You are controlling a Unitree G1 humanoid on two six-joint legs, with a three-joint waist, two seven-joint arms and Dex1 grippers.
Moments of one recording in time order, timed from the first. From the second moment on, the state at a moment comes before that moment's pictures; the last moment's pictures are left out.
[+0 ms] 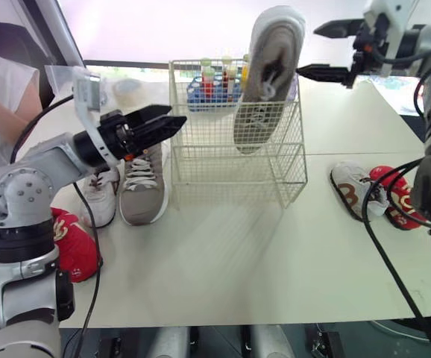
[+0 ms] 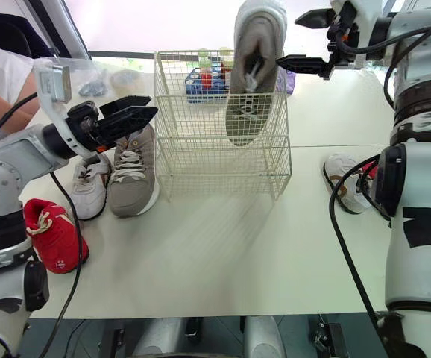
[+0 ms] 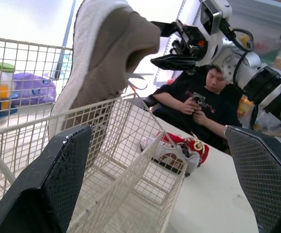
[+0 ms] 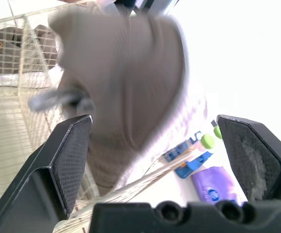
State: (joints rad) left arm -0.73 0.63 0.29 -0.10 -1.05 0.95 -0.74; right arm -1.61 -0.74 0.02 1.25 -0.02 -0.15 1.30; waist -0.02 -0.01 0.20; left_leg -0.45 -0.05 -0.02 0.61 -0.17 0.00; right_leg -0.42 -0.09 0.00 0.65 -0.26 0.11
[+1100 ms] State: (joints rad) left arm -1.19 0.59 0.06 1.21 -0.25 0.40 -0.68; right arm -0.91 -0.81 -0.15 -0.34 0.58 0.63 1.04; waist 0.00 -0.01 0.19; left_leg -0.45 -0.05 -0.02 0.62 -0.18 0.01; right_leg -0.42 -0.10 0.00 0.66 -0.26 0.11
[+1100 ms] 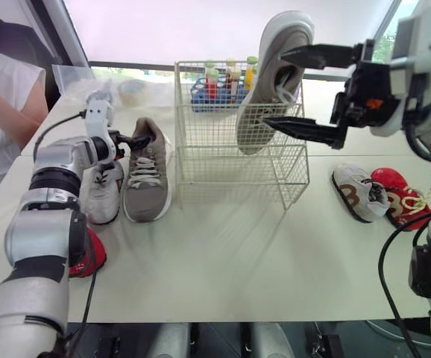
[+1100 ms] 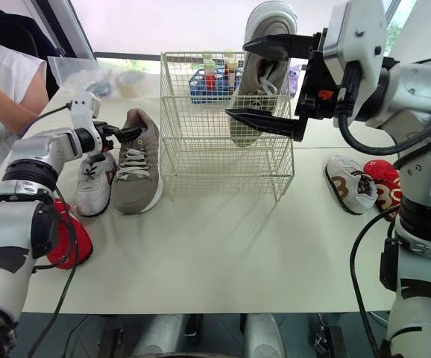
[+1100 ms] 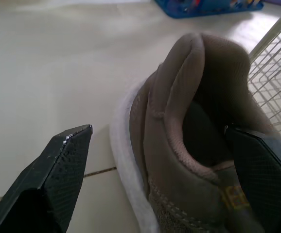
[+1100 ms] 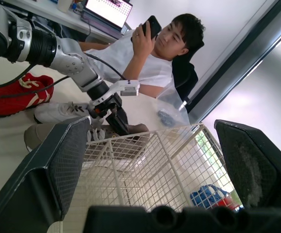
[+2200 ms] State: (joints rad) left arm -1.48 0.55 0.41 0.98 -0.34 0.15 -0.34; right arm -0.91 -0.83 -0.10 -0.34 0.59 0.62 0.97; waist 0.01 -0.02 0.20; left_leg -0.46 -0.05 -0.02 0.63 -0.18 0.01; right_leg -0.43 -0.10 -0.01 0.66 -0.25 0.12
